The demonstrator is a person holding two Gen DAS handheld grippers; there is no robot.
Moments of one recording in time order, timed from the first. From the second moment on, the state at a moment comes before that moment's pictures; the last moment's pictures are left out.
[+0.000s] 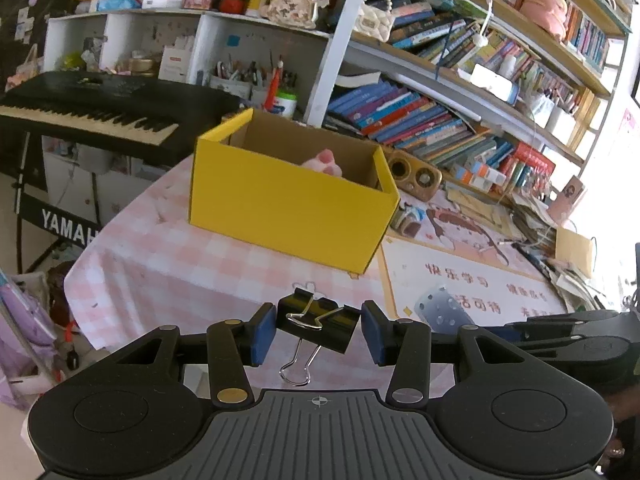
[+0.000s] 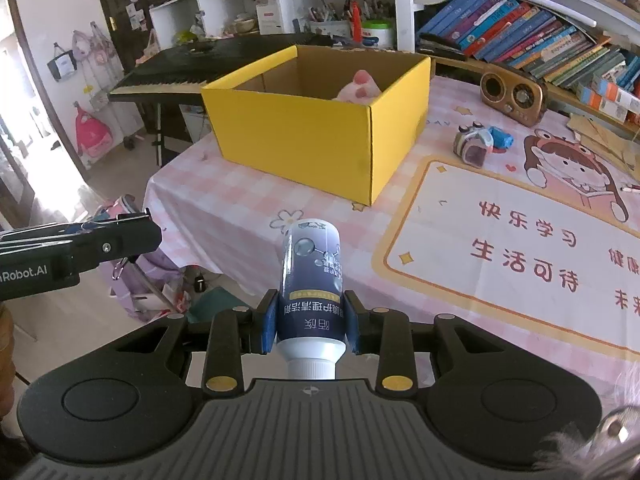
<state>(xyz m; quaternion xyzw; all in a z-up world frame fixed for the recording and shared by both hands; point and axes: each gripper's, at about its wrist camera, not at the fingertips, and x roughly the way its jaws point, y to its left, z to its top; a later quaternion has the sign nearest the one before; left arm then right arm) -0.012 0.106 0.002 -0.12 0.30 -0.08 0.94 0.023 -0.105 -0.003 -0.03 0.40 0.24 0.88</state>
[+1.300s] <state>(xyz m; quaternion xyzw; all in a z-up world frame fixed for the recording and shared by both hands) 0.195 0.111 0.057 -0.04 0.24 -0.01 0.97 0.233 -0.068 0.067 -0.02 0.30 0.32 0.90</state>
